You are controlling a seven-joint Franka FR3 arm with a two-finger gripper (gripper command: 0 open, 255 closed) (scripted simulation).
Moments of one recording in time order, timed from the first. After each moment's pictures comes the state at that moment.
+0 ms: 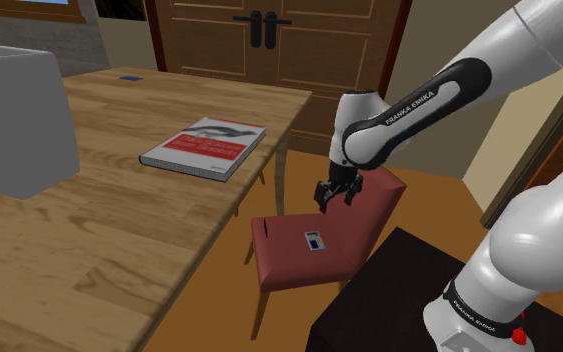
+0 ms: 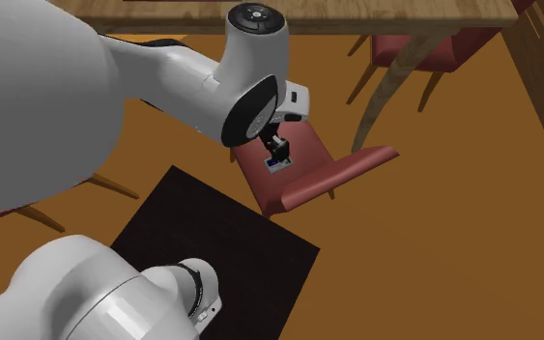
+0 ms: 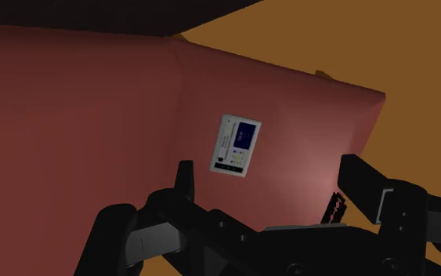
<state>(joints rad) -0.09 -0.27 0.10 -2.74 0.04 2.45 0.31</state>
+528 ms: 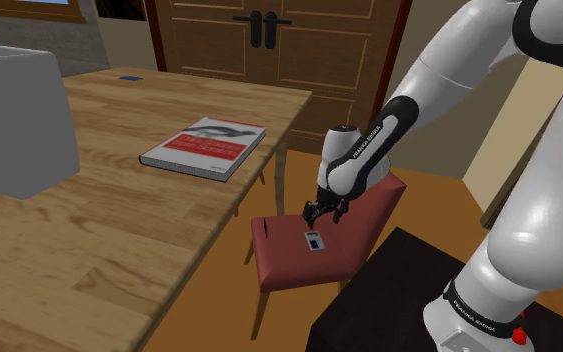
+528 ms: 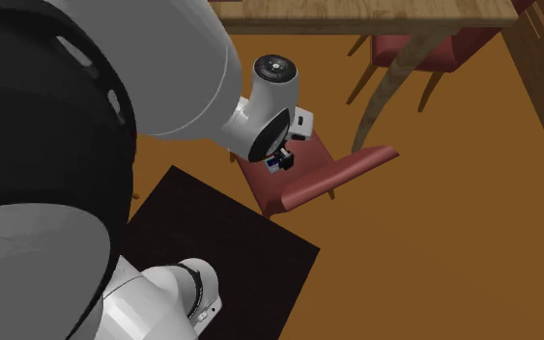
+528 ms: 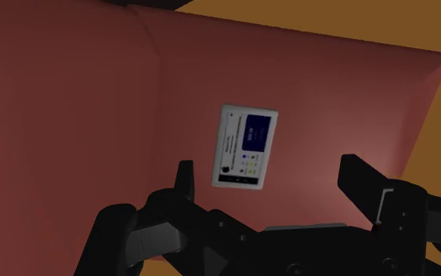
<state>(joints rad) -0.12 0.11 0.09 -2.68 0.01 2.78 0.41</state>
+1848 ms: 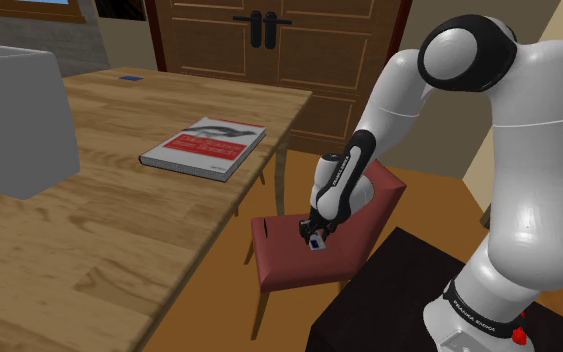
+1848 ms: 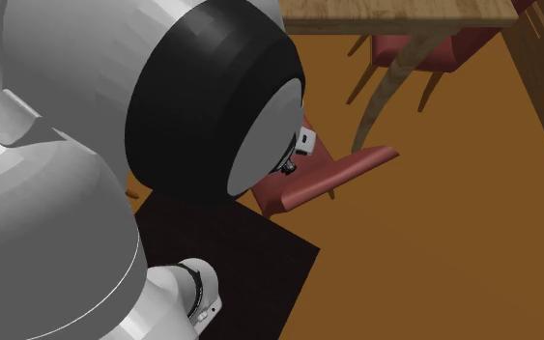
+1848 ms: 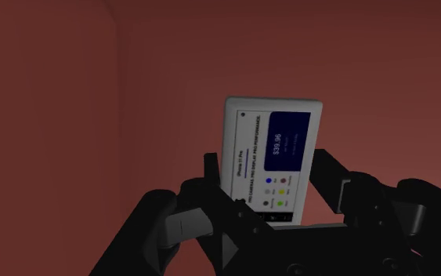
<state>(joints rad) -0.11 0.46 0.04 -2.54 -0.02 3.01 0.46</state>
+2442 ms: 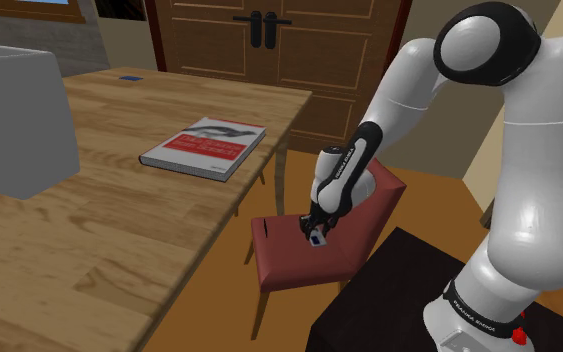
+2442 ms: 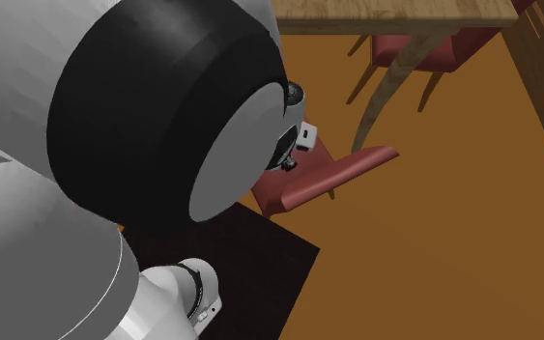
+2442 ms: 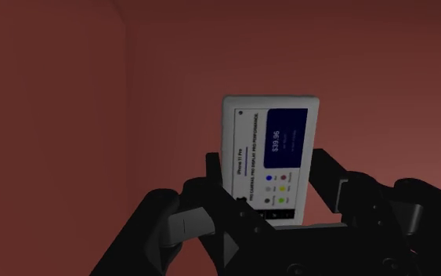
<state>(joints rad) -0.11 0.39 0.05 -2.56 -0.01 2.96 0.46</state>
